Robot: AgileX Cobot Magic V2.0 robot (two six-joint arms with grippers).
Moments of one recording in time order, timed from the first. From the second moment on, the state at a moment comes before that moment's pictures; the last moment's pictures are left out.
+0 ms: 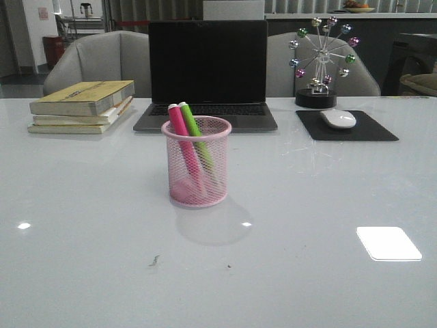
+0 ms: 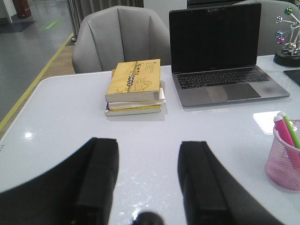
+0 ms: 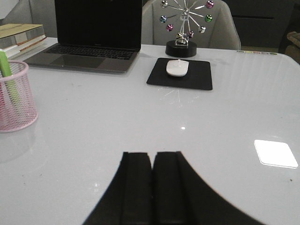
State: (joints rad) left arm -0.02 0.47 -0.51 -0.36 0.31 0.41; right arm 0.09 -0.01 0.03 0.11 0.17 -0.07
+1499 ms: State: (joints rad) left arm -0.02 0.15 -0.29 0.05 0.25 -0.06; right arm 0.09 -0.01 0.03 0.11 0.18 -0.07
